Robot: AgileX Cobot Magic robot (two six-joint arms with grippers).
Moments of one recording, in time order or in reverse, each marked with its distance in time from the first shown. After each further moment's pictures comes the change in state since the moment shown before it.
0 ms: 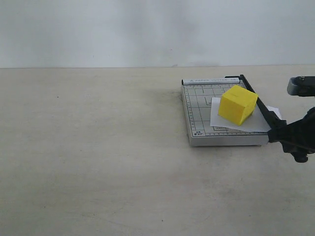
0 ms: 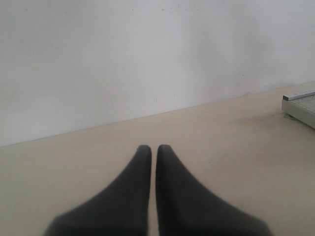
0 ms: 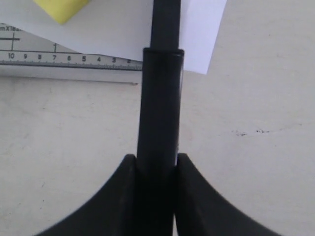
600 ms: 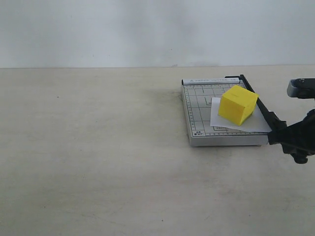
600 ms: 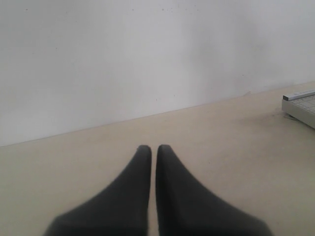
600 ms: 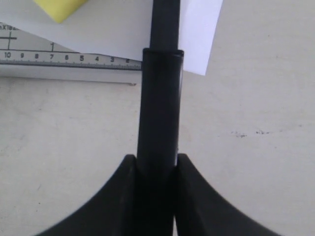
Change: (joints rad) left arm 0.000 0.000 0.000 0.000 0.000 0.000; right arm 0.001 0.000 0.021 0.002 -0.043 -0.006
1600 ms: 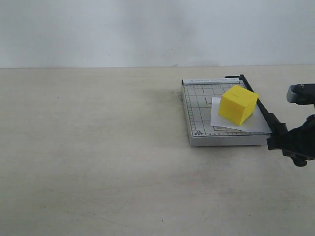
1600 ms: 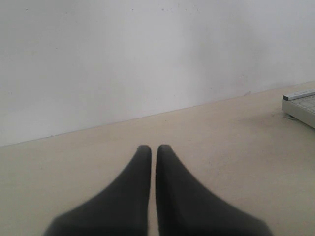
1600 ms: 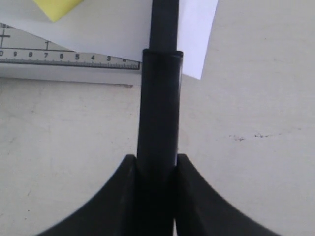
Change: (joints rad) left arm 0.000 0.000 0.000 0.000 0.000 0.000; right arm 0.008 0.000 0.060 0.008 -0.114 -0.014
